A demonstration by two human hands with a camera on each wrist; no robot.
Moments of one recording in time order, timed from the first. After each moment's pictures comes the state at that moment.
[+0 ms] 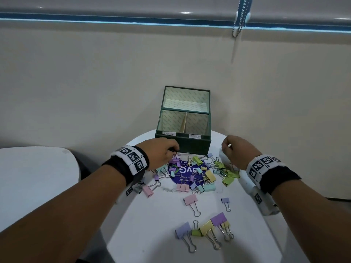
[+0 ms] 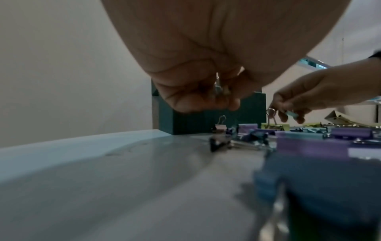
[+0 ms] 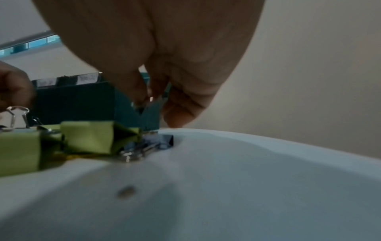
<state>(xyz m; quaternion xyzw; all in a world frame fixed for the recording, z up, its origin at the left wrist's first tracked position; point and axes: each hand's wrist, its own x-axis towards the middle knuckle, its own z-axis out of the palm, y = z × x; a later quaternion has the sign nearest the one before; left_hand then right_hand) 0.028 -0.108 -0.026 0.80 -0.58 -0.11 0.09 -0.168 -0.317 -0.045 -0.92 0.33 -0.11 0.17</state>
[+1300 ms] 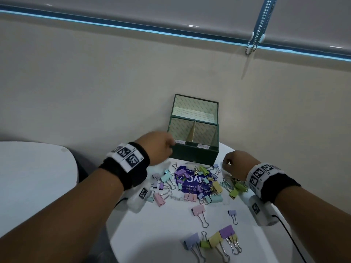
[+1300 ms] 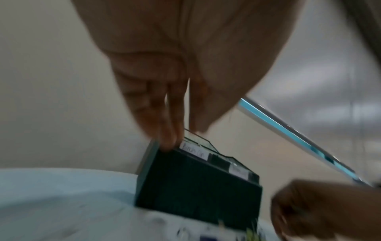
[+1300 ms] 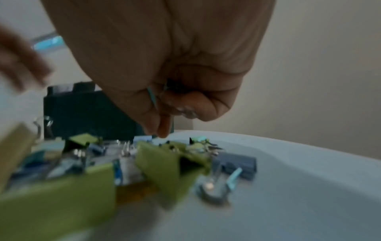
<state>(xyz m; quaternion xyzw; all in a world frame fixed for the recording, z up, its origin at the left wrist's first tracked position) 0.040 -0.082 0.009 0.84 -0.49 -0.10 0.19 -0.145 -0.300 -0.028 -0.93 0.36 0.06 0.05</state>
